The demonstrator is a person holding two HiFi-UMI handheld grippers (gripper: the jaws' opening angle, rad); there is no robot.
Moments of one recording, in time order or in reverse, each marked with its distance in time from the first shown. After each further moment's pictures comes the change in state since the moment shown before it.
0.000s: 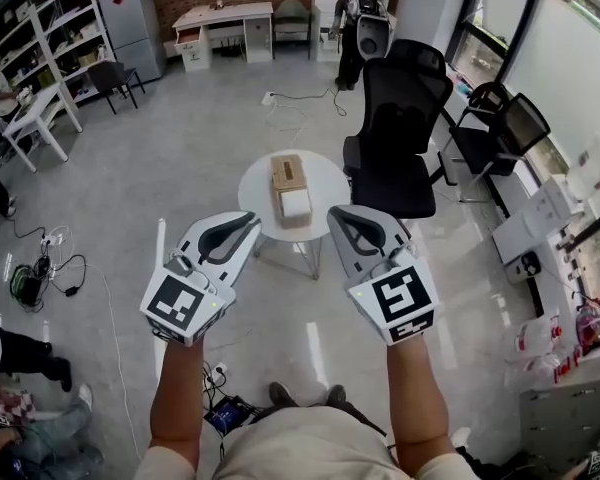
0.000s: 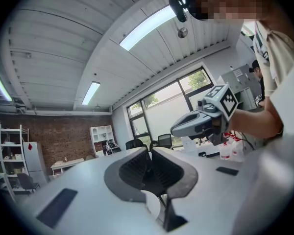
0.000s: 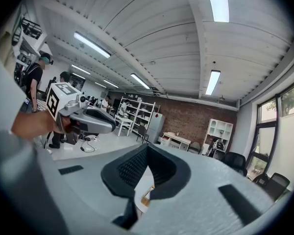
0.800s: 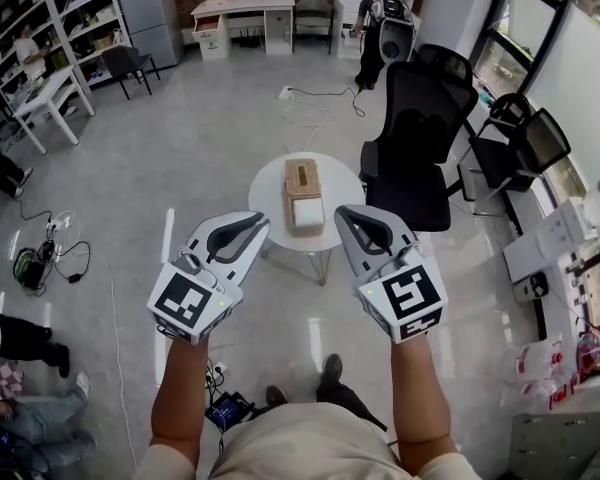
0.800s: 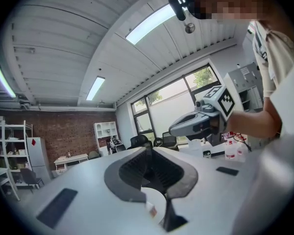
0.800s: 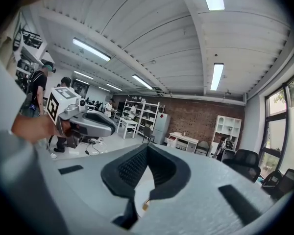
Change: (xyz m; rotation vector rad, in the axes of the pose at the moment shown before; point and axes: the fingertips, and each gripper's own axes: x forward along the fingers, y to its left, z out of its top) left arm 0.049 0.048 -0.037 -0.034 0.041 0.033; right arm 0.072 -0.038 -0.023 0.043 -0.021 0.082
